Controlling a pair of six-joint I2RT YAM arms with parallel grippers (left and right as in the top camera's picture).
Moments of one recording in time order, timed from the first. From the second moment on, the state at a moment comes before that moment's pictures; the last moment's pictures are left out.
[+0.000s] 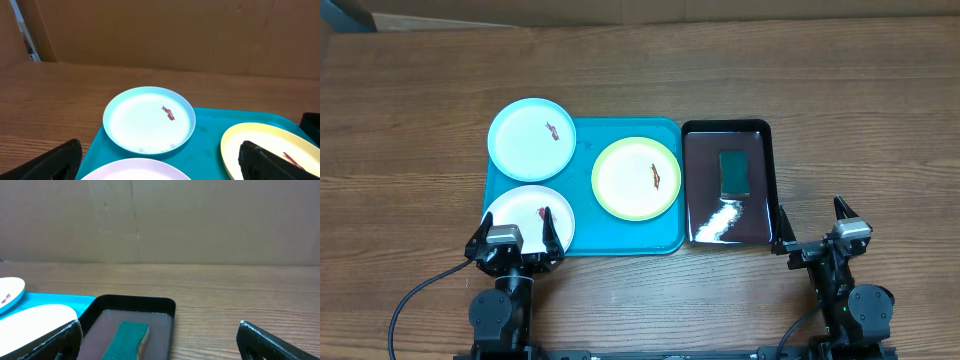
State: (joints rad) left arm 0.00 0.02 0.01 -0.07 -0.06 -0.07; right arm 0.08 0.01 0.02 -0.03 -0.07 0.05
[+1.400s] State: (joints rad) left arm 0.00 0.20 0.53 -0.49 0.04 -0.07; right arm 0.08 0.01 0.02 -0.03 -0.07 0.05
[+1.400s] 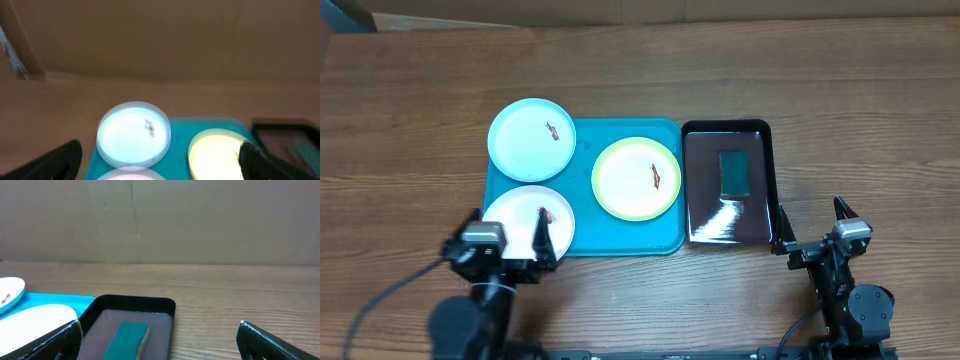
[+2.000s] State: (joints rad) left arm 0.00 1.35 1.72 -1.43 0.23 -0.05; right arm 0.08 0.01 0.02 -0.03 -0.07 0.05
